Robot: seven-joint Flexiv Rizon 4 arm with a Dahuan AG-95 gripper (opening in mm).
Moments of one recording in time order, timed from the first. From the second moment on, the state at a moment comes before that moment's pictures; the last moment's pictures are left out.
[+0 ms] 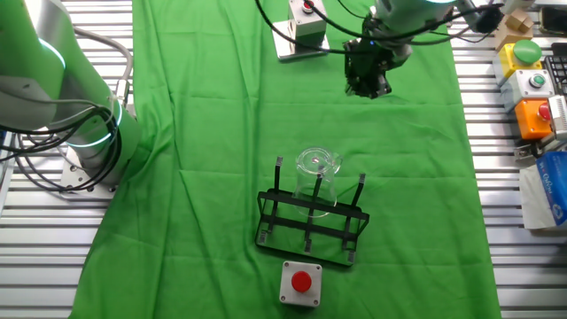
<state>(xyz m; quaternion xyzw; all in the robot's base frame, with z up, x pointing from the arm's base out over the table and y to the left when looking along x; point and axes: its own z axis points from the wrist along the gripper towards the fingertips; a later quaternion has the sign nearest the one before) 0.495 0.074 0.129 0.23 -0.97 -0.05 0.08</state>
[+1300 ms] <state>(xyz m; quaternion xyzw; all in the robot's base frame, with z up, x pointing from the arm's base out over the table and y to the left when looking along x) 0.445 0.065 0.146 0.38 -0.91 0.05 0.15</state>
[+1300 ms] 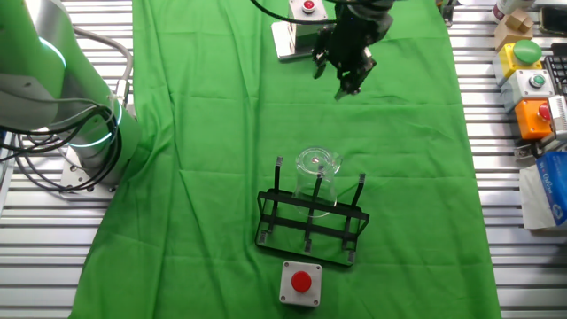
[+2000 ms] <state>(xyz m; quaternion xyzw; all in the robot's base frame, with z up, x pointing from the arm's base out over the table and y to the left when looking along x) 0.408 -0.019 0.152 0.49 -0.86 0.07 0.15</state>
